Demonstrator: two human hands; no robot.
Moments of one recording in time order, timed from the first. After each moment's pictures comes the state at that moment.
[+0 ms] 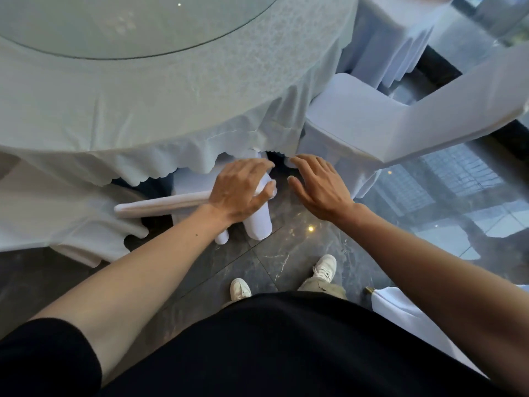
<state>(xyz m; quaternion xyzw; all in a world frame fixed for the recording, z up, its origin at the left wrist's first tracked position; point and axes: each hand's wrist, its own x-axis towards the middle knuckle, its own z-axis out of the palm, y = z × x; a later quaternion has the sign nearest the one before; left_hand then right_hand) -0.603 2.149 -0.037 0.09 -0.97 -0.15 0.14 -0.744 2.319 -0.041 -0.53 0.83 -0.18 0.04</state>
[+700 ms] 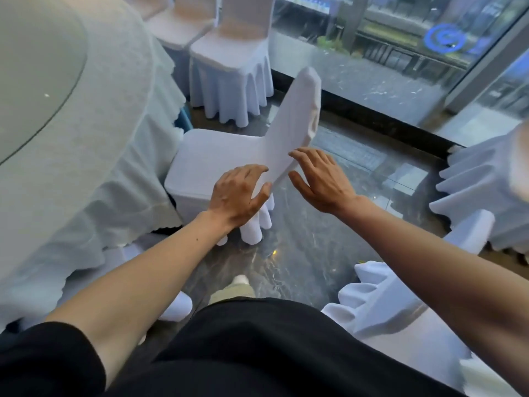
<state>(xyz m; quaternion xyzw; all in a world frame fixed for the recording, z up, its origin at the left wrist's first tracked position) -0.993 2.419 -0.008 -0.06 -0.97 -0.20 0.11 -1.066 2.625 0.005 -0.35 0.92 -0.14 -0.07</state>
